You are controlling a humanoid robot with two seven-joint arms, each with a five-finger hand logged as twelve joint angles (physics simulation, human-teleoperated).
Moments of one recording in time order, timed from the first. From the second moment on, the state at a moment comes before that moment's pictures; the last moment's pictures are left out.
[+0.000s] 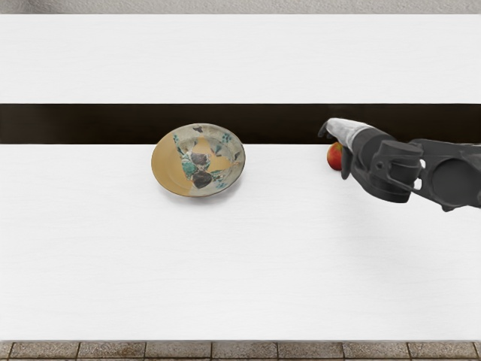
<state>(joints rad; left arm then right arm) -0.03 0.00 -0.09 -0.20 0.13 0.02 0.04 1.25 -0.38 -0.14 1.15 -1.02 -0.16 -0.61</state>
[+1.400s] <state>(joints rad) -0.03 0.00 -0.09 -0.20 0.13 0.02 0.04 1.22 -0.34 -0.13 1.09 -1.02 -0.16 -0.61</state>
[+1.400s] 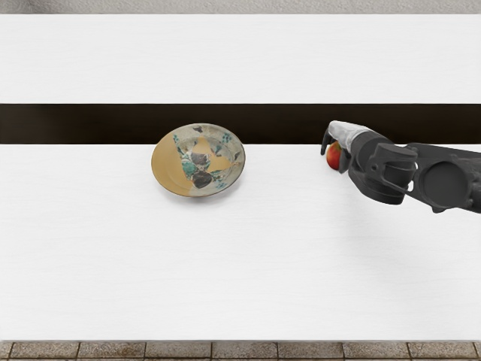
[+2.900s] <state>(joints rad) -0.03 0.00 -0.09 -0.20 0.13 0.02 0.04 1.38 -0.03 -0.07 1.12 -1.00 -0.13 -0.44</state>
